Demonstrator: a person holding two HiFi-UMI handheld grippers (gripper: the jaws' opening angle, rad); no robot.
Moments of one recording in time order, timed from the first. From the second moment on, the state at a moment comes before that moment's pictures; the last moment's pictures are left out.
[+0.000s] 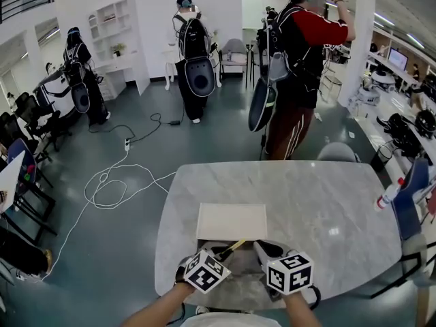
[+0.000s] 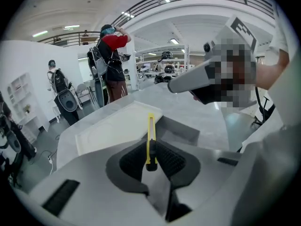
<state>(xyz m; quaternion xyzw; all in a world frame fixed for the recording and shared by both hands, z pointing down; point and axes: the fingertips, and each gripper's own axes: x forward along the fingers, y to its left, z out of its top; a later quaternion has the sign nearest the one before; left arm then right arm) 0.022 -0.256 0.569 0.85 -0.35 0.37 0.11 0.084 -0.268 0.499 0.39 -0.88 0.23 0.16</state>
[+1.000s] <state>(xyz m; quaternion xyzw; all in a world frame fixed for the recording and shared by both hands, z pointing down) 0.005 -0.274 0.485 0.84 -0.48 0.19 0.14 0.083 -0.273 0.471 0.39 -0.89 0.21 0.12</state>
